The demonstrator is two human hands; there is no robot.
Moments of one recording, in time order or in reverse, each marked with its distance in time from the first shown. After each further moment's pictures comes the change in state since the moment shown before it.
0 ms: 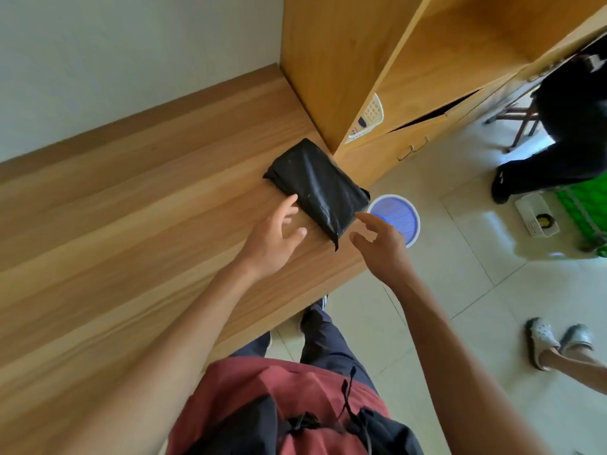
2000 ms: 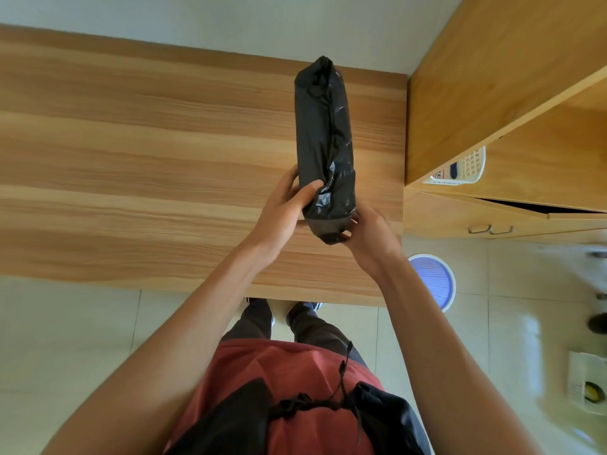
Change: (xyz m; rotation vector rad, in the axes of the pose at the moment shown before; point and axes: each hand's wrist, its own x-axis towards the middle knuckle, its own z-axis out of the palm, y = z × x) left_hand -0.025 0.044 0.014 -0.900 0.603 -0.175; right_hand 0.057 -0.067 0.022 0.569 -0.769 -0.033
